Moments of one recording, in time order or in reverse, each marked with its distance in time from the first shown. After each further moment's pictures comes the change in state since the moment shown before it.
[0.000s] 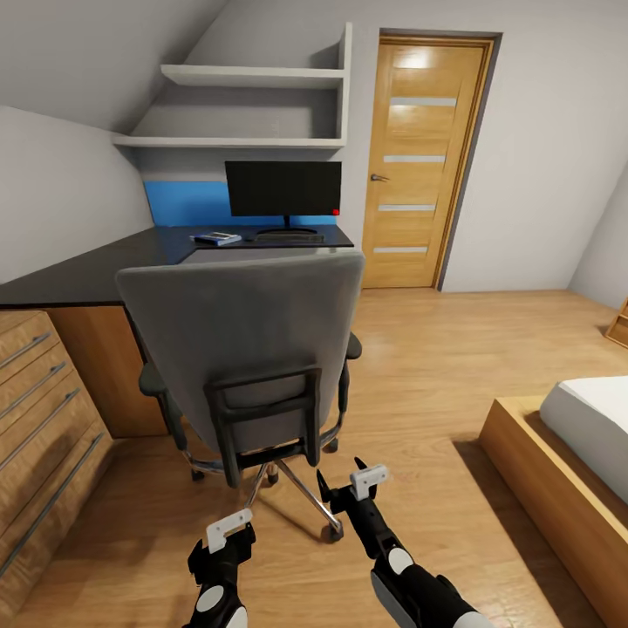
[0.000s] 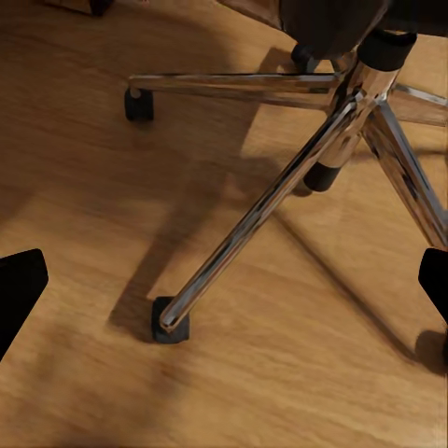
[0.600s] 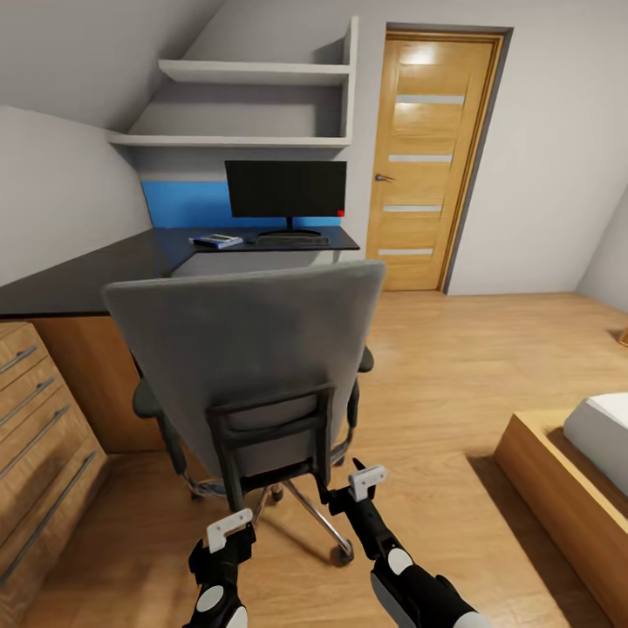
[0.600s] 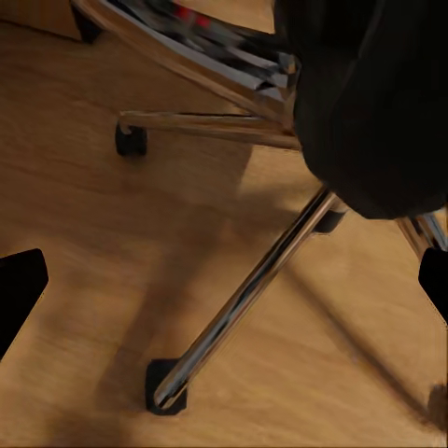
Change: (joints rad) left arm 0.000 0.000 -0.001 -0.001 0.000 -0.001 0.000; right arm 0.000 0.000 0.007 0.000 0.003 0.001 0.007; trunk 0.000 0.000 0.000
